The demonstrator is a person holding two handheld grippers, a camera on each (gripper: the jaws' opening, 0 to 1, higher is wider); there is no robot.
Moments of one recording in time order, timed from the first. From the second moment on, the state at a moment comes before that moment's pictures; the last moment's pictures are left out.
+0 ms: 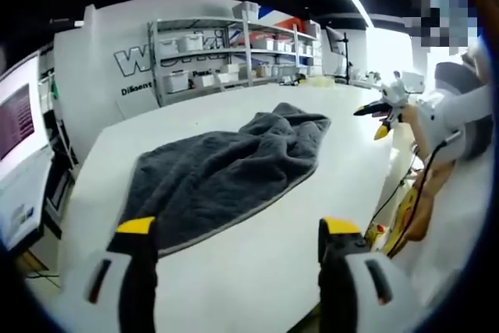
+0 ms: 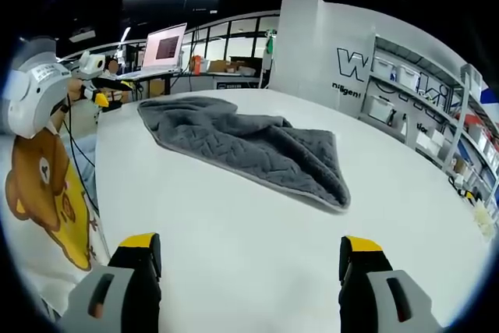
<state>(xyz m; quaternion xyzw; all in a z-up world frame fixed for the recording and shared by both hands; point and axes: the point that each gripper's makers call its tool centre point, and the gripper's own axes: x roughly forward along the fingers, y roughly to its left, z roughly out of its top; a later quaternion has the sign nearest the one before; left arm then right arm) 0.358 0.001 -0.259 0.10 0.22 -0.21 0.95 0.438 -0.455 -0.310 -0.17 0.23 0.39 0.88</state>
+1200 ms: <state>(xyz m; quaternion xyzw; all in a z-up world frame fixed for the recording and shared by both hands) 0.355 0.017 -0.264 0.09 0.22 -0.17 0.96 0.441 -0.455 -0.312 -0.17 0.23 0.39 0.88</state>
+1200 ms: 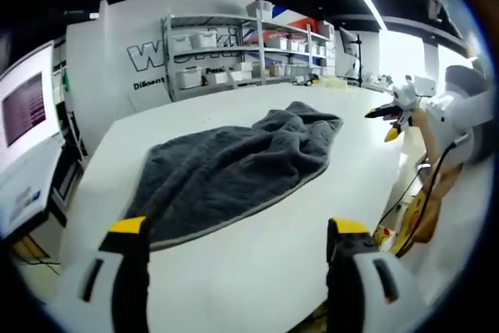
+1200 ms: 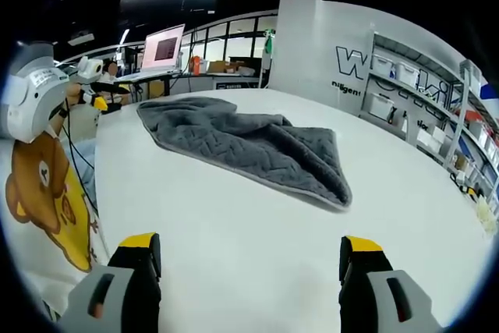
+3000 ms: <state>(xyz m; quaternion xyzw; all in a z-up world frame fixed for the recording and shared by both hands) 0.352 0.020 -0.274 0.07 0.23 -0.17 0.95 0.502 -0.413 -0.279 -0.22 0.22 0.45 0.84</state>
